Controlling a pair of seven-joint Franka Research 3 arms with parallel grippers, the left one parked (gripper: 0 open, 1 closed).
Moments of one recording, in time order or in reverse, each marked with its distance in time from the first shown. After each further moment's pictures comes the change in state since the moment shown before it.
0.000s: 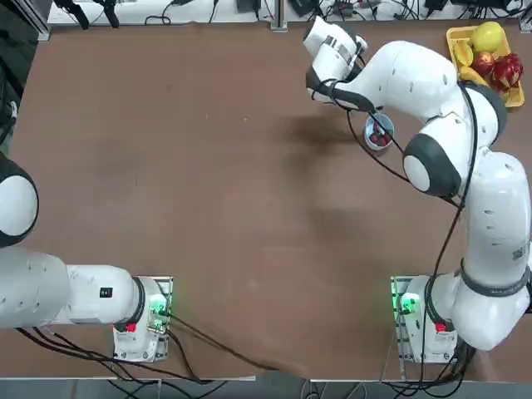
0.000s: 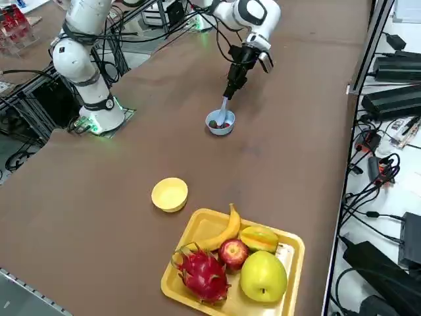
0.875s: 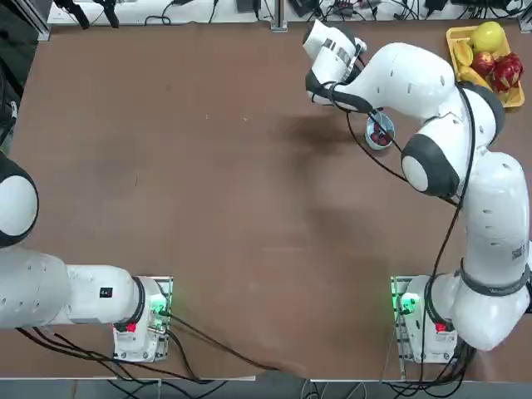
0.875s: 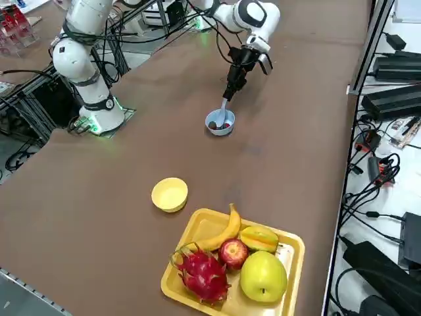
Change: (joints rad) arm 0.003 0.018 0.000 0.001 -0.014 -0.005 0.033
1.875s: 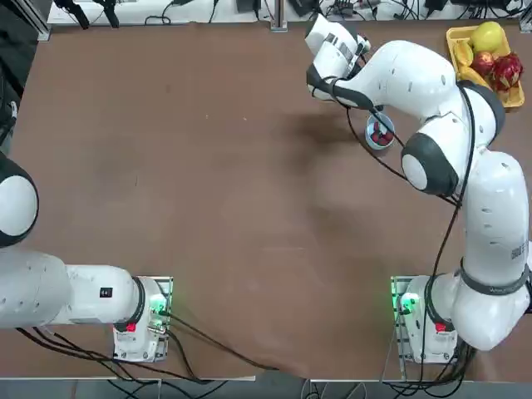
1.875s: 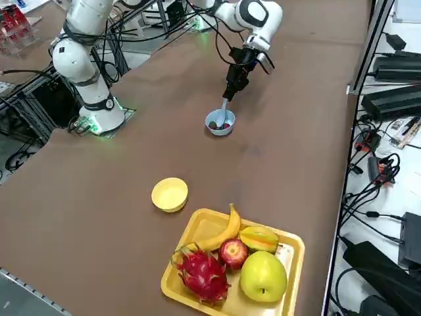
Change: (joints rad) arm -0.016 0.000 -0.014 0.033 0.057 -0.004 0.099
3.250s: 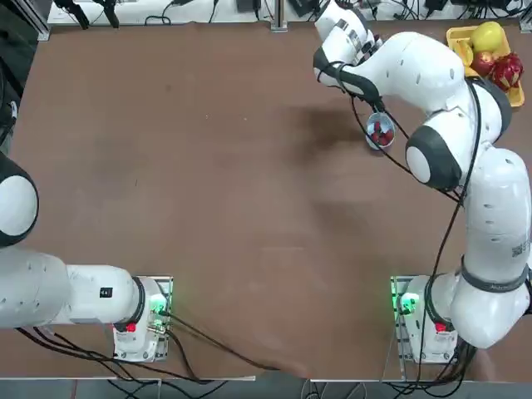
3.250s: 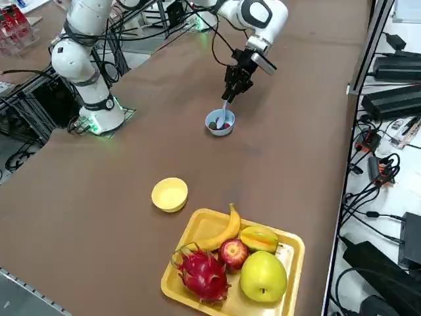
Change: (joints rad) arm -0.048 -0.003 -0.006 0.022 0.090 -0.001 0.261
